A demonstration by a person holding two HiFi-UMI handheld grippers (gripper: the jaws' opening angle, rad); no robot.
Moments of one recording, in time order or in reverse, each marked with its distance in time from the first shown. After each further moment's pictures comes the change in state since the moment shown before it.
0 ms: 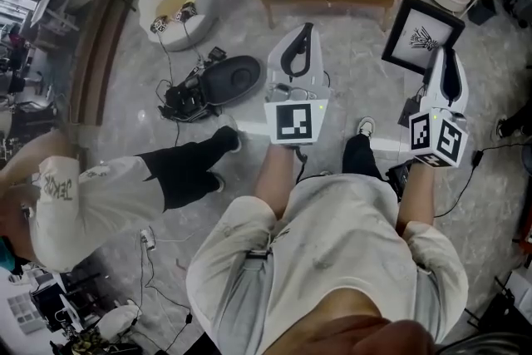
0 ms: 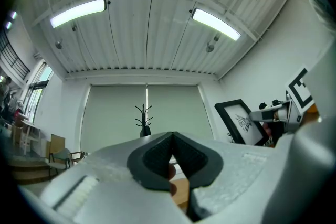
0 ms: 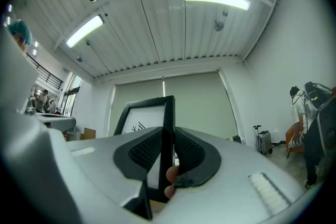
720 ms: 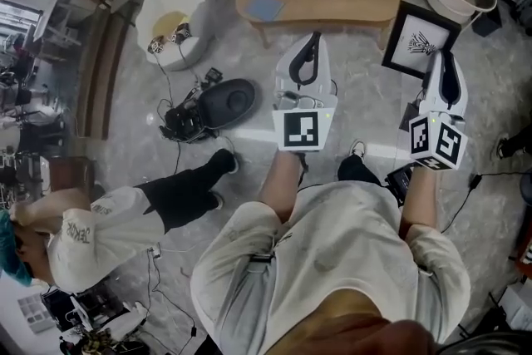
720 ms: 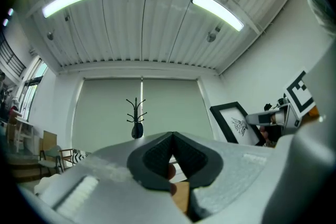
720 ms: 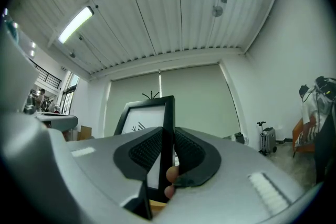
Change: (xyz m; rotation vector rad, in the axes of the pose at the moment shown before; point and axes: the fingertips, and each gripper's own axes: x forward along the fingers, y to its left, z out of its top) left arm 0.190 -0.045 -0.035 0.000 0.058 -0.017; right arm 0.172 -0.094 -0.032 0.014 0.046 0.012
